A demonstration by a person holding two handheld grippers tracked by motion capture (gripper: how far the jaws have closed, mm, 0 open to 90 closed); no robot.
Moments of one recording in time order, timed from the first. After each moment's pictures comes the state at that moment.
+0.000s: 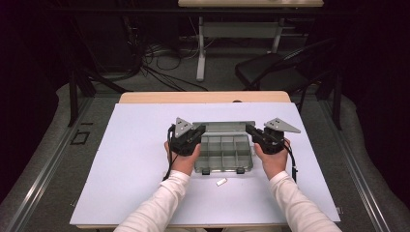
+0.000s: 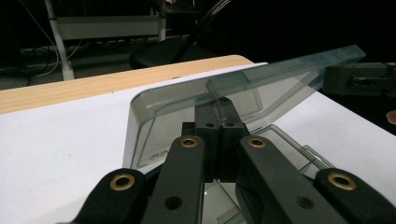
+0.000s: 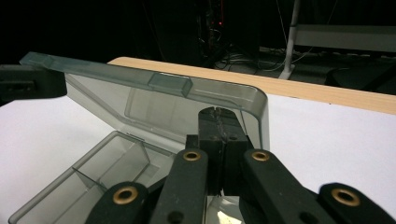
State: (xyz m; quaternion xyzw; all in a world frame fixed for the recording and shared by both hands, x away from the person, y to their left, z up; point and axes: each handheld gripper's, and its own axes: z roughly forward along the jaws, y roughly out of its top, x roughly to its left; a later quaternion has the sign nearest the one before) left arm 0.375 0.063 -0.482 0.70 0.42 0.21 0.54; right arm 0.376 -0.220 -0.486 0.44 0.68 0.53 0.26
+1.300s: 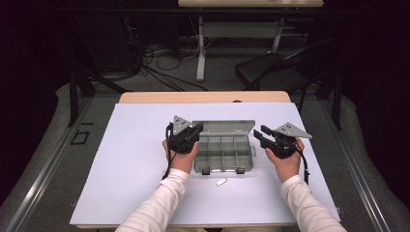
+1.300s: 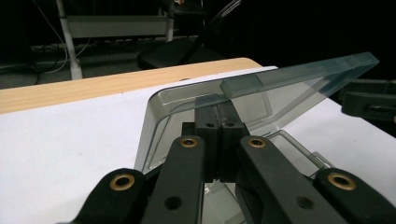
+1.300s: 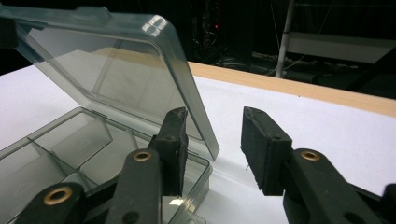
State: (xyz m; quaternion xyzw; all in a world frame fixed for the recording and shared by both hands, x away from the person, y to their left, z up) left arm 0.379 0.067 -0.478 0.69 0.43 0.21 0.53; right arm 0.381 -0.262 -0.512 0.42 0.69 0.53 0.28
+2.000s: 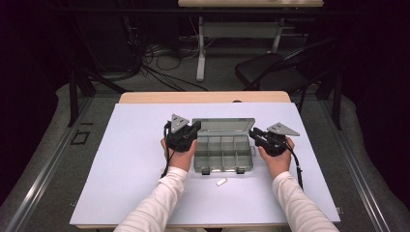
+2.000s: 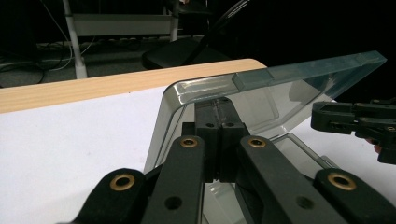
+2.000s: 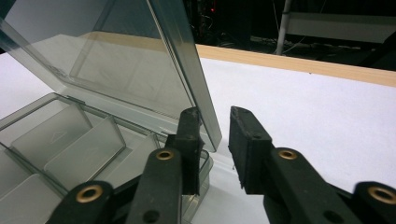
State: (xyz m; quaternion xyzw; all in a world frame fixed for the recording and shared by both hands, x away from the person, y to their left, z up) left arm 0.384 0.072 -0.478 0.69 0.44 0.22 0.53; right arm 0.403 -0.248 -0.539 0.44 0.69 0.51 0.26
